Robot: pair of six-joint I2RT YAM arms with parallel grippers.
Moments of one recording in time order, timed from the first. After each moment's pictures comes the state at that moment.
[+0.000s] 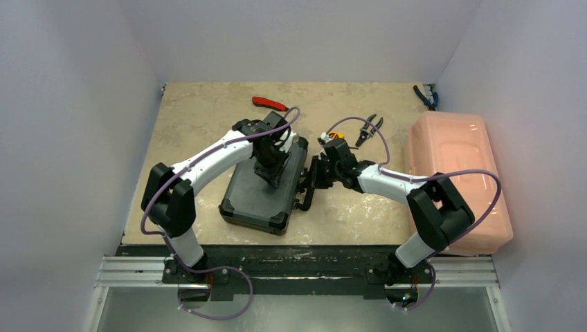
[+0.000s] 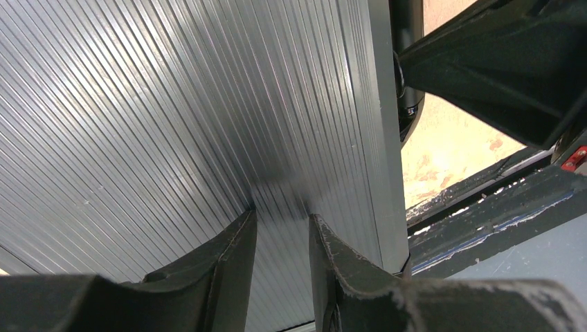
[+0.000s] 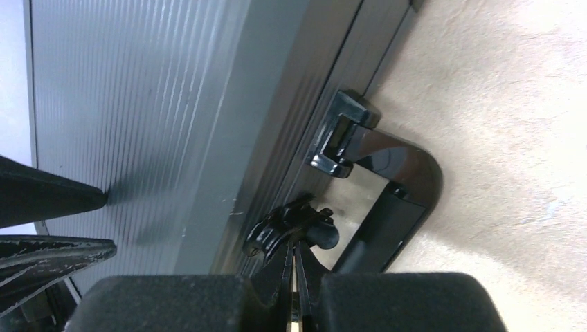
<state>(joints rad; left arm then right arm) -0.65 1.73 1.45 -1.01 0.13 -0.18 0.61 1.58 0.85 -0.06 -0.28 0.67</state>
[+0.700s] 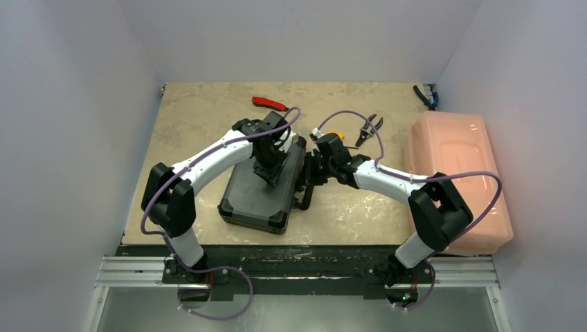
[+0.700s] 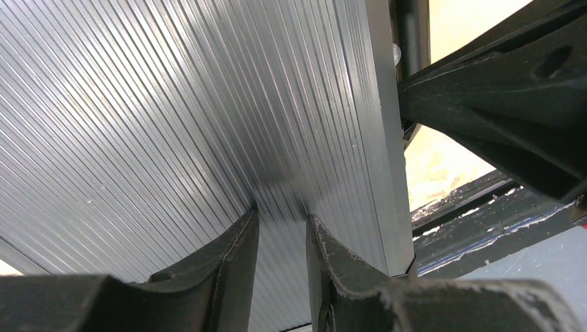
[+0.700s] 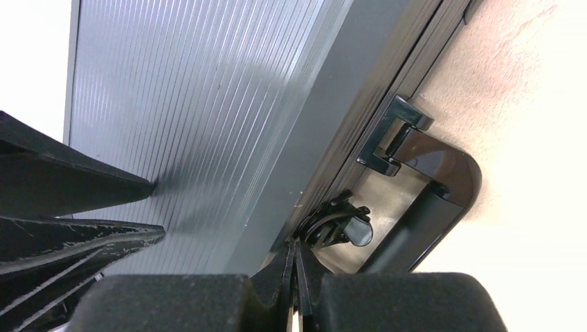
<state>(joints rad) -0.65 1.73 1.45 -1.01 0.12 -0.17 0.67 1.59 0.94 -0.14 -0.28 0.66</state>
